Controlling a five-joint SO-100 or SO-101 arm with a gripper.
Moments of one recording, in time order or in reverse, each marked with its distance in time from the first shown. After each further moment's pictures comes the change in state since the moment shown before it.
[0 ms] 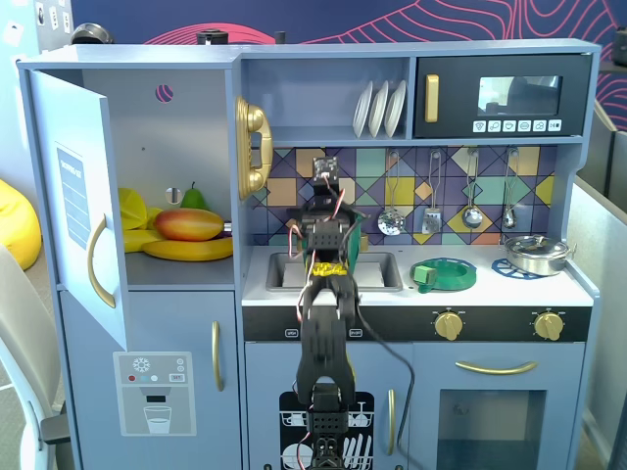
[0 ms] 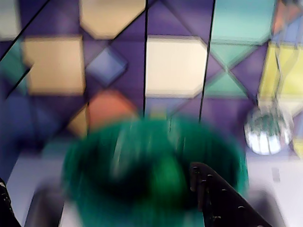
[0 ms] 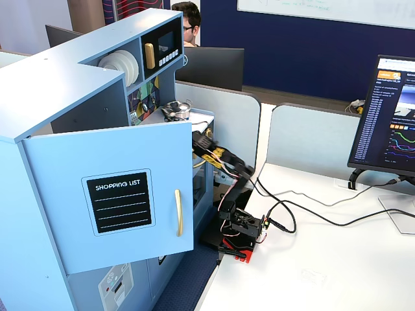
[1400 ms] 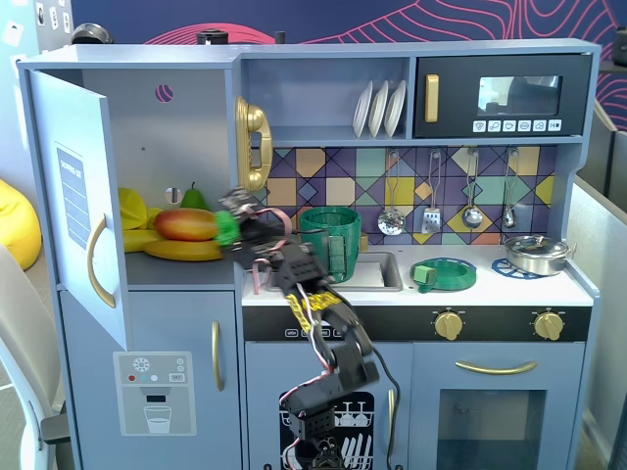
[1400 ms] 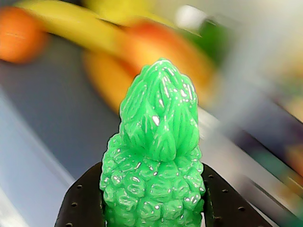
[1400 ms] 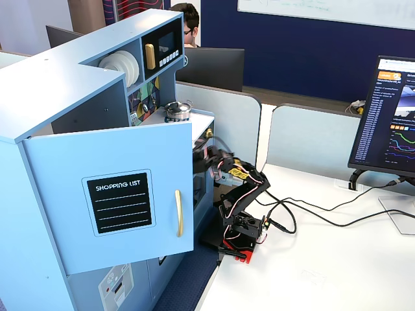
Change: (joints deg) arm -32.6 22.1 9.8 13.4 -22.5
